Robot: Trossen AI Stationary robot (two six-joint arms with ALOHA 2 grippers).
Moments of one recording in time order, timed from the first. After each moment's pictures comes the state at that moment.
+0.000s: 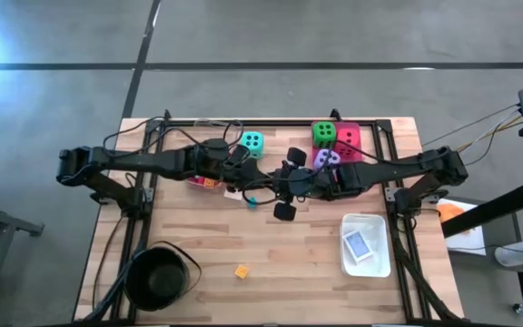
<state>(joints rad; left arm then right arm) 0.12 1.41 1.01 0.02 0.24 -1.36 0.14 1.59 1.42 -0.48 0.47 0.06</state>
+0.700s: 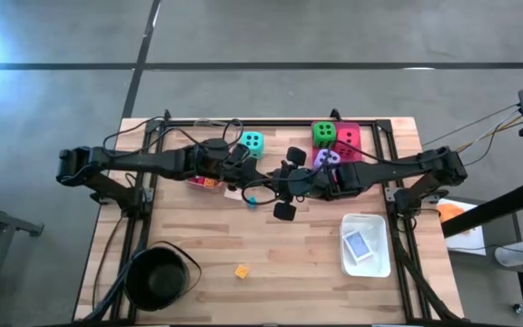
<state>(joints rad) 0.13 1.41 1.01 0.03 0.21 -1.33 0.15 1.59 1.44 -0.49 0.47 0.05</state>
